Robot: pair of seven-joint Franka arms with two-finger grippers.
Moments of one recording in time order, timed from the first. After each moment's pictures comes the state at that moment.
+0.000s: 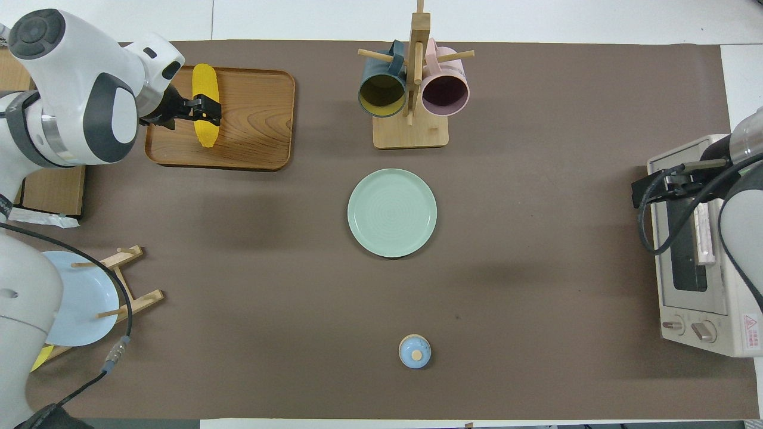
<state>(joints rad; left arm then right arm) -0.19 0.58 0.06 -1.43 -0.13 2.08 -0.05 0.03 0.00 -0.02 -1.69 -0.03 1.57 -0.03</state>
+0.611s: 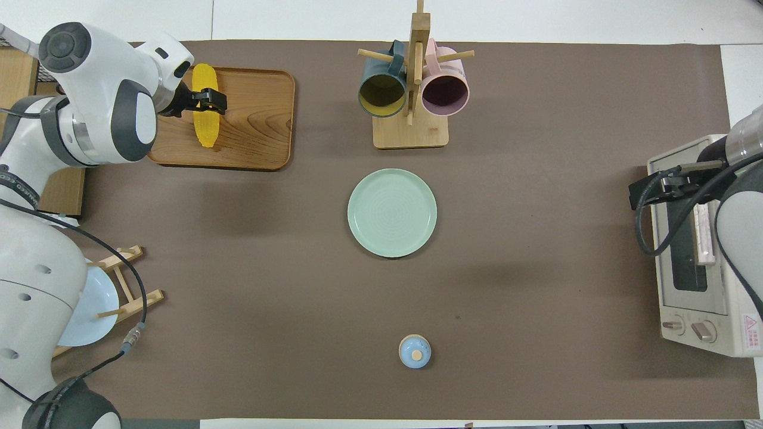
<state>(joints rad) -0.19 0.65 0.07 -1.42 -0.13 2.22 -0.02 0.03 0.00 -0.01 -1.69 -0.03 1.57 -0.03</state>
